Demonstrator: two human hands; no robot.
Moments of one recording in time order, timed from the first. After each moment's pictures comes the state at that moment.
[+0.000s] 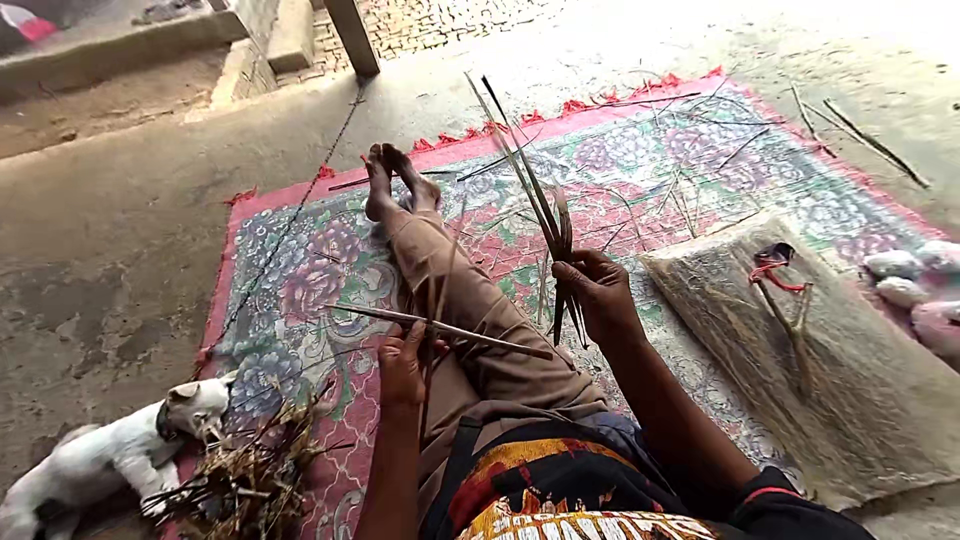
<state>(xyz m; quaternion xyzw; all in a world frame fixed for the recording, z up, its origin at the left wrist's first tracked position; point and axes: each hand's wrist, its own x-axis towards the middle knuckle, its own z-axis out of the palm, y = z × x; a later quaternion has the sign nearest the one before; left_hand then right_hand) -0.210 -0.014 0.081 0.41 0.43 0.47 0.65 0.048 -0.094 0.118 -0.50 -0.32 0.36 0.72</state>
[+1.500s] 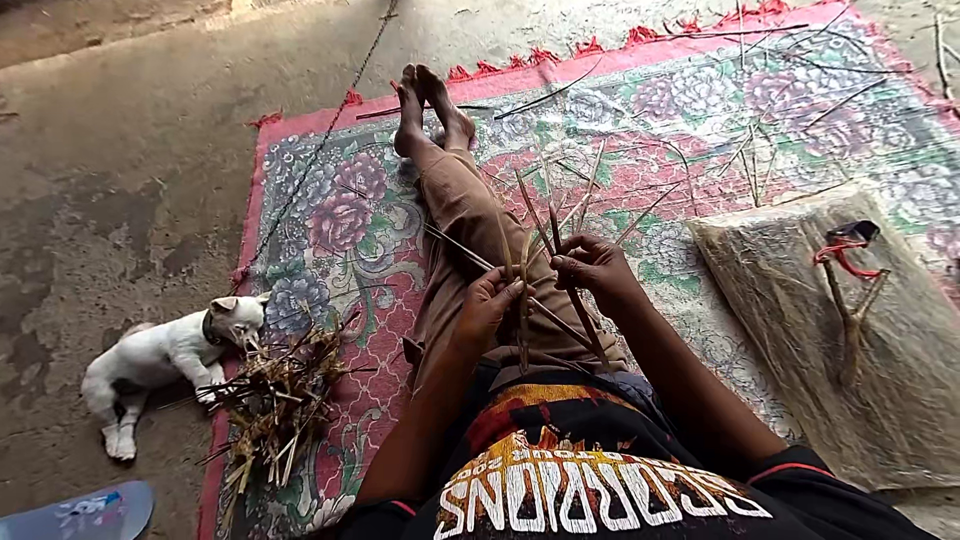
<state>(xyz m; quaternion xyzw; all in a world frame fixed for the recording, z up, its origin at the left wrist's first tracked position) -0.167 -0.047 0.090 0.47 0.38 0.29 0.74 0.032 -0.092 0.085 -0.54 -0.36 0.50 0.58</state>
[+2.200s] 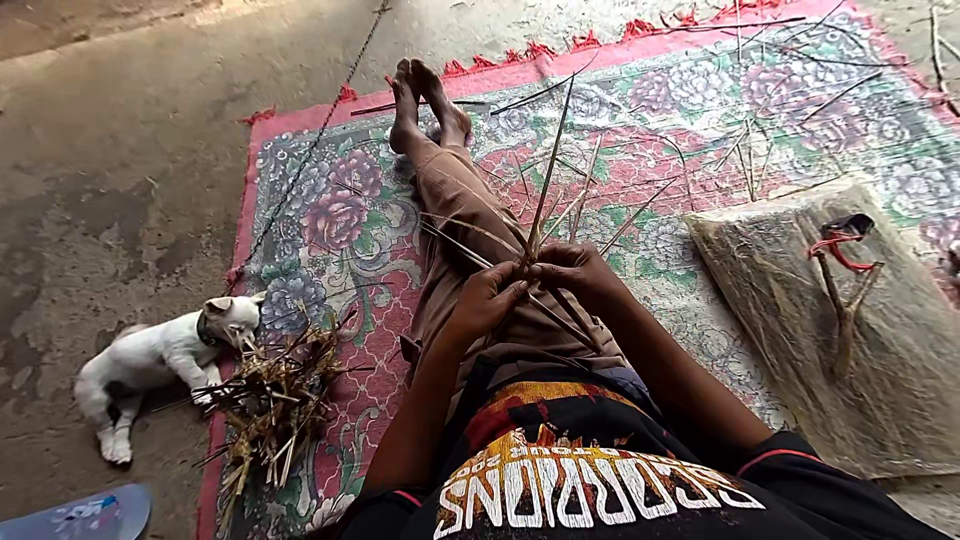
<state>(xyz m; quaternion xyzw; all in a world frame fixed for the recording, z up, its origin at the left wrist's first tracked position) -0.175 -0.029 0.088 0.74 0.30 0.22 0.56 0.022 -0.086 0.078 -0.48 -0.42 0.55 0.54</state>
